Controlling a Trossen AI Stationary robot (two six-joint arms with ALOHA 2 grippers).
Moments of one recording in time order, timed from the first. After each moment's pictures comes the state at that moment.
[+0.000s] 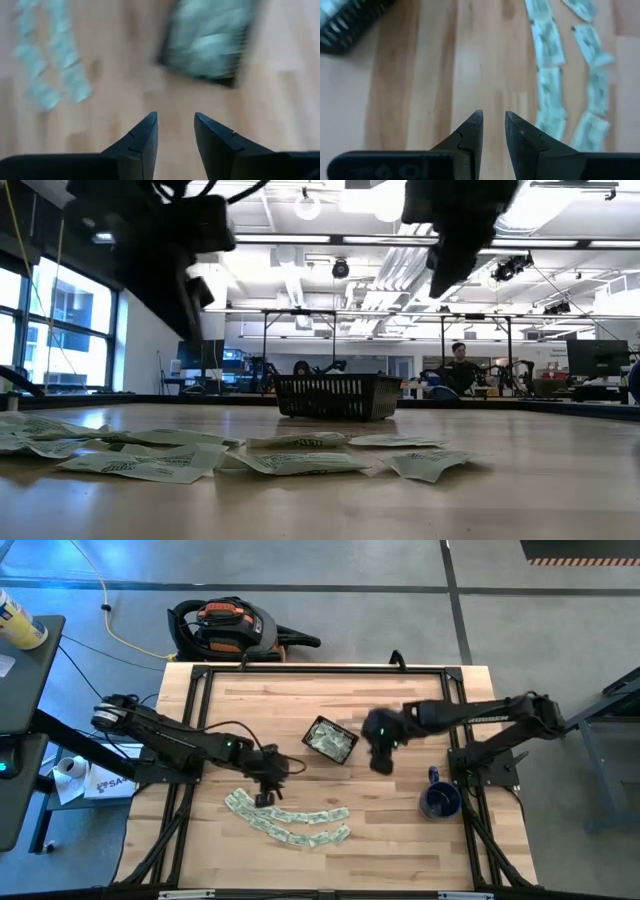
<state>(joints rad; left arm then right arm) -0.21 1.38 0.80 -0.39 0.00 -0.26 0.00 1.41 1.13 -0.80 -0.02 0.22</state>
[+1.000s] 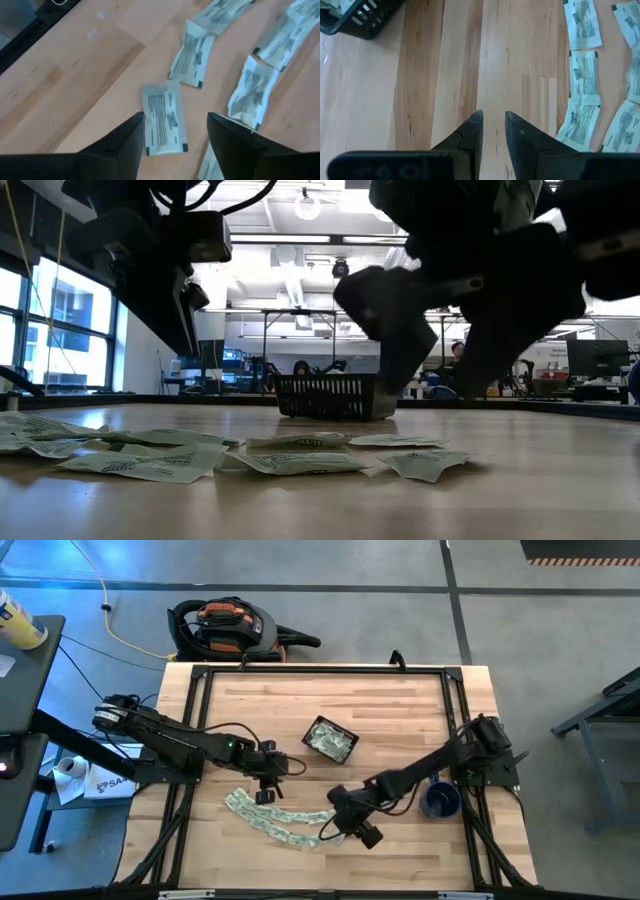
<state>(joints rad) -0.21 1.39 0.80 -0.45 -0.09 -0.24 0.37 1.90 1.13 -0.17 -0.20 -0.21</state>
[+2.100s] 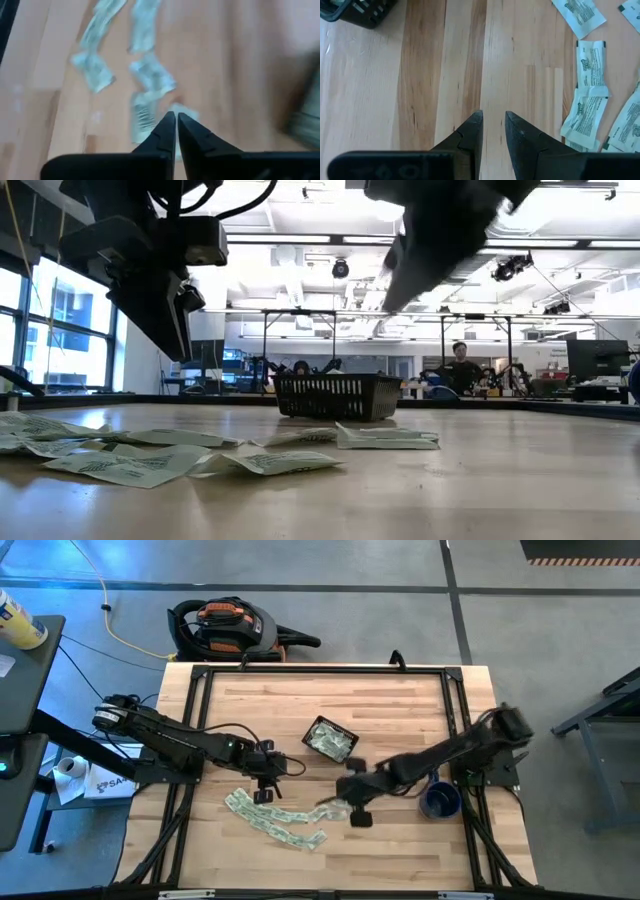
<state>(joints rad) -0.21 1.39 0.80 -0.49 -0.10 -0.24 0.30 1.67 1.13 -0.38 0.13 0.28</state>
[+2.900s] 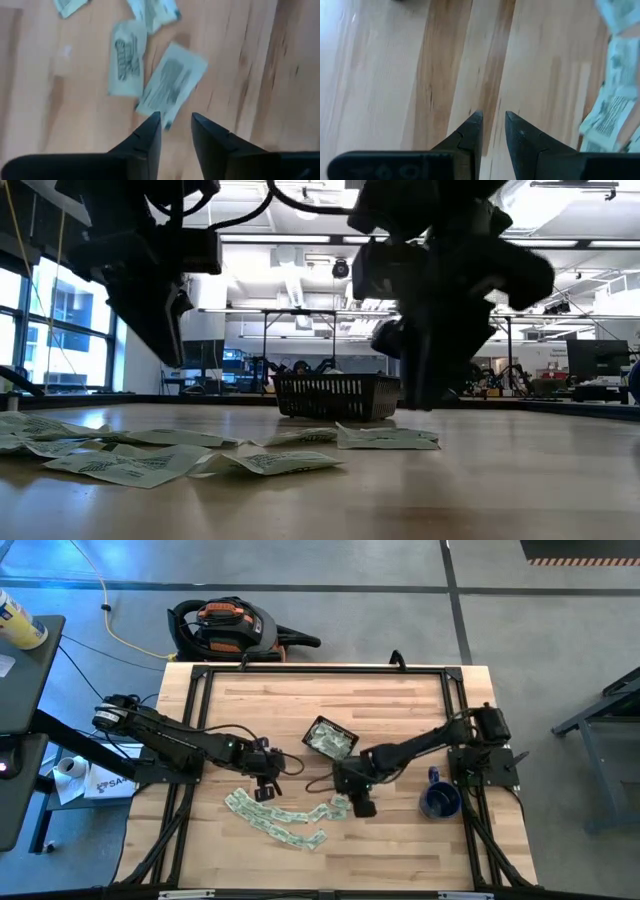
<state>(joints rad) -0.21 1.39 0.80 -0.56 -0.17 -0.35 0.17 1.85 1.13 -0.45 -0.18 0.07</state>
